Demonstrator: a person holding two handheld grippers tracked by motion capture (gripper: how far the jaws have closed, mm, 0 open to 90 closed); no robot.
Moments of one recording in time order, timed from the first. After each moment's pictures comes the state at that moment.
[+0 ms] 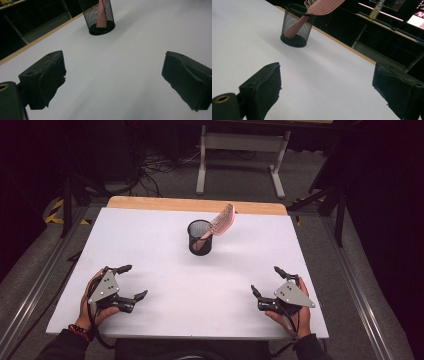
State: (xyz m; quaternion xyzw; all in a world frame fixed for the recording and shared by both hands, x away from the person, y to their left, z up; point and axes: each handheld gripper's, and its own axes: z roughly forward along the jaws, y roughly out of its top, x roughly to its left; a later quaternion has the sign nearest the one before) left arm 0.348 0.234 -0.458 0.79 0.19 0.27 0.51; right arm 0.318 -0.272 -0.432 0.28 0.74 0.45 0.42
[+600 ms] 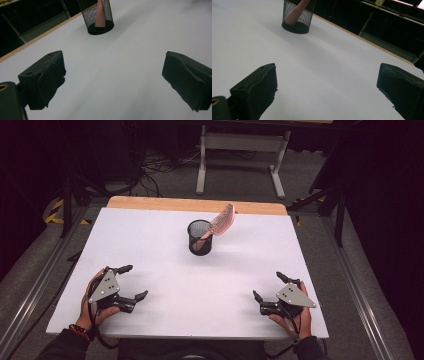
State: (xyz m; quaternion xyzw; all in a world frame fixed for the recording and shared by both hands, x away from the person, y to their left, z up) left arm 0.349 0.233 -0.459 0.80 0.19 0.26 0.51; right arm 0.320 -0.284 -0.453 0.30 0.75 0.45 0.39
